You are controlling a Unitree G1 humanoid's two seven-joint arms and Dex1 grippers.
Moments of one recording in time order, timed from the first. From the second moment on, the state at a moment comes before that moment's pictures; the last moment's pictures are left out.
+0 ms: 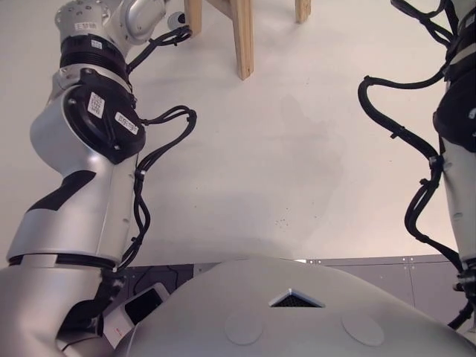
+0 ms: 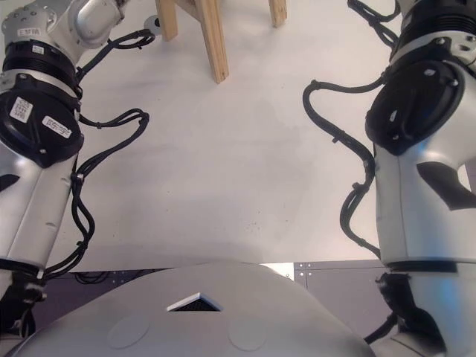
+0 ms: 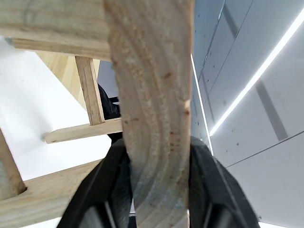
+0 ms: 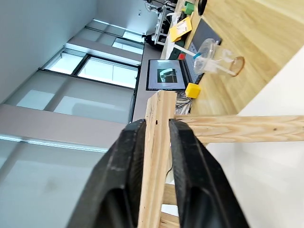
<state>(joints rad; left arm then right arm) -1.20 0.26 0.73 1.28 -0.99 0.78 -0.22 -1.32 -0.39 -0.67 1.26 0.97 0.59 -0.02</state>
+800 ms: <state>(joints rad) -0.80 0.18 0.52 0.86 -0.58 0.15 -0.43 -0.40 -0.04 -0.38 0.46 0.56 0.07 0.45</state>
